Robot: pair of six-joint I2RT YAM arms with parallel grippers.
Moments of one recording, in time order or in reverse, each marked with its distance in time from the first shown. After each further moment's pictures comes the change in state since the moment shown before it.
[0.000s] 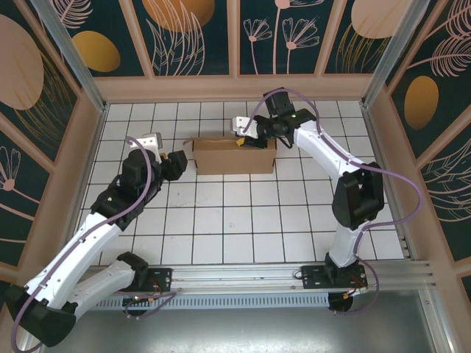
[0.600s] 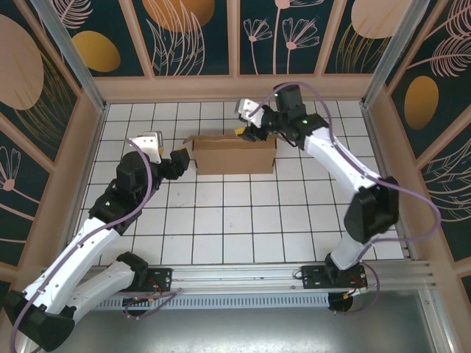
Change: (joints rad) left arm 0.000 -0.051 -0.049 0.148 0.004 0.145; right arm -0.002 -0.195 -0.133 0.292 0.027 0.402
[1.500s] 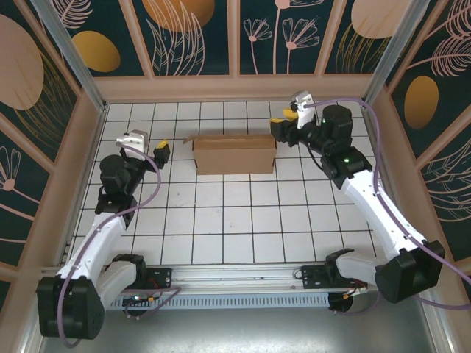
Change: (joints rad) left arm 0.458 0.148 -0.280 0.644 0.473 0.402; right arm -0.135 -0.444 -0.396 0.256 0.193 0.663
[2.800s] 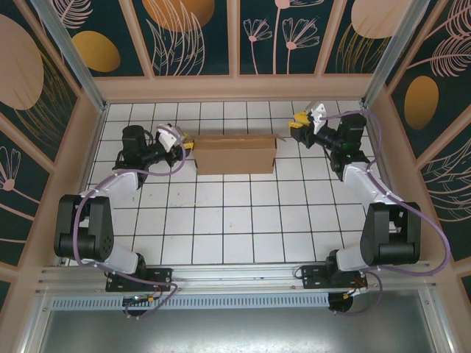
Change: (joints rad) left arm -0.022 0.529 0.281 -0.055 0.516 0.435; right arm -0.302 0.237 -0.190 0.460 -0.438 -0.211
